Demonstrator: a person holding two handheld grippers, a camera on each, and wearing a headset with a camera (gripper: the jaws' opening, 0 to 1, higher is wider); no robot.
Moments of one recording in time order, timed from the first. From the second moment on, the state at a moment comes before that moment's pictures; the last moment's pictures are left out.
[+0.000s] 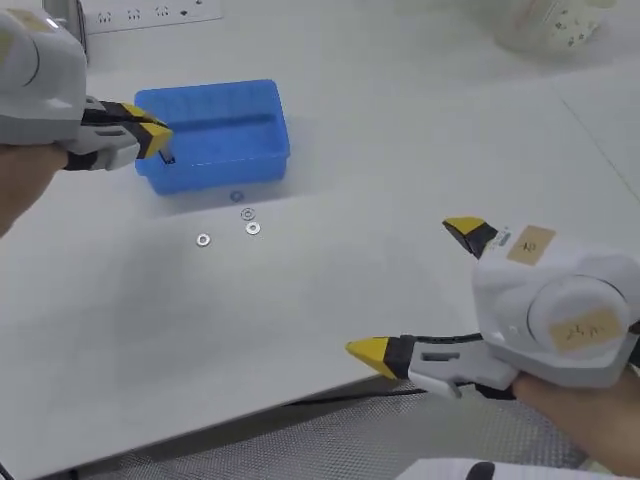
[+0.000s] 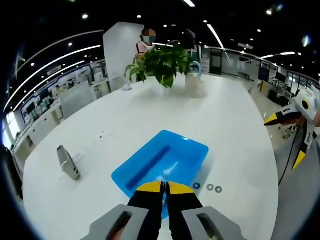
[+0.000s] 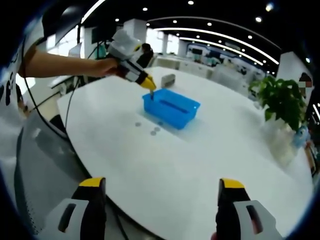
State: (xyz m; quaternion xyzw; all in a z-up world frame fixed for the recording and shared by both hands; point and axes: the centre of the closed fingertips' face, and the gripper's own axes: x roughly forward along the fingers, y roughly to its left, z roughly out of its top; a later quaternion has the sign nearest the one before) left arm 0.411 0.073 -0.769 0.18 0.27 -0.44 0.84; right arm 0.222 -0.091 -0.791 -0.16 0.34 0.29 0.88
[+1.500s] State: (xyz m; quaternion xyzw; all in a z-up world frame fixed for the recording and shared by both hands) left arm 0.380 0.079 -0.705 0.14 0.22 -0.41 0.87; right arm 0.224 -0.095 -0.791 -0.18 0.33 0.28 0.88
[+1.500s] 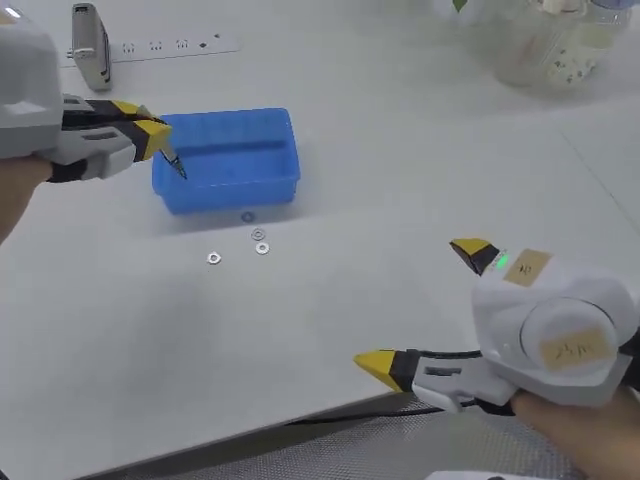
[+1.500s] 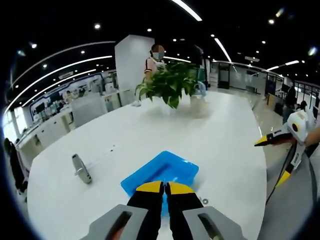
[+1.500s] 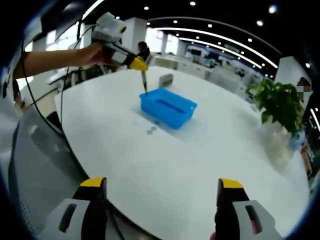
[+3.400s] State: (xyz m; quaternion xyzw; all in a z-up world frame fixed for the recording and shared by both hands) left arm 0.341 0.067 -0.778 0.12 0.27 -0.42 0.86; right arm 0.223 -0.097 -0.794 -0.20 0.34 0.28 0.88
